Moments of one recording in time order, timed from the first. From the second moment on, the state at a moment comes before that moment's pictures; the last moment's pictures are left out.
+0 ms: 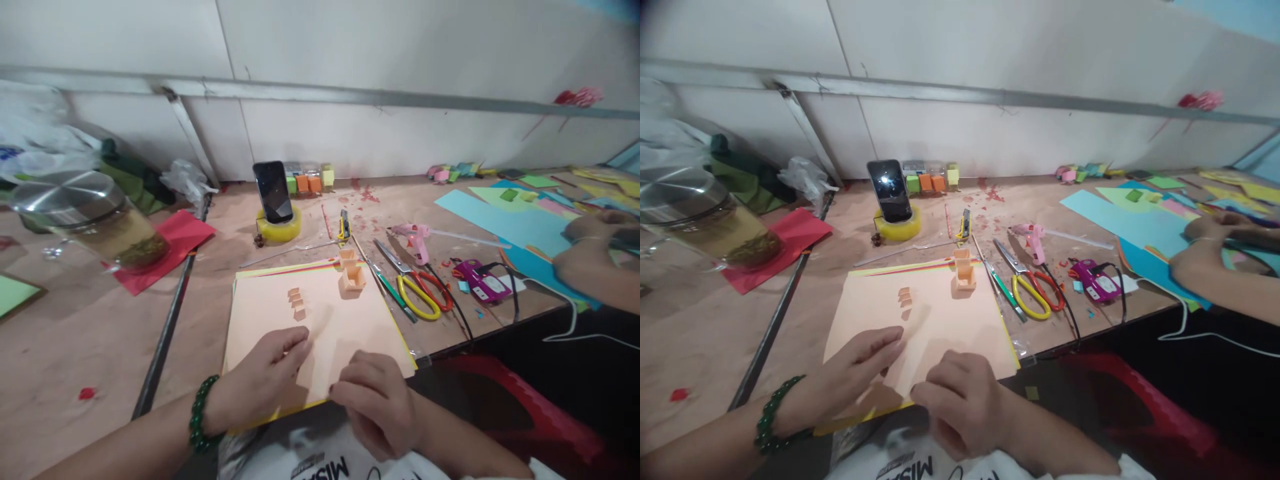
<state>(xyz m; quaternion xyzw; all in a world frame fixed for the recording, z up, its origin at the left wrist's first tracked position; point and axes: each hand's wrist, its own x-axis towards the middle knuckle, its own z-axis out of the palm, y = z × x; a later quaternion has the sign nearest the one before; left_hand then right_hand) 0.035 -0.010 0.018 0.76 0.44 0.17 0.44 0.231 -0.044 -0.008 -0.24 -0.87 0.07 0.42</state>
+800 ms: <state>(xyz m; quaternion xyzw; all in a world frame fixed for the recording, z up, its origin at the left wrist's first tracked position) 0.034 -0.033 -0.009 0.92 0.38 0.03 0.07 0.250 -0.029 -0.036 -0.33 -0.90 0.09 0.27</state>
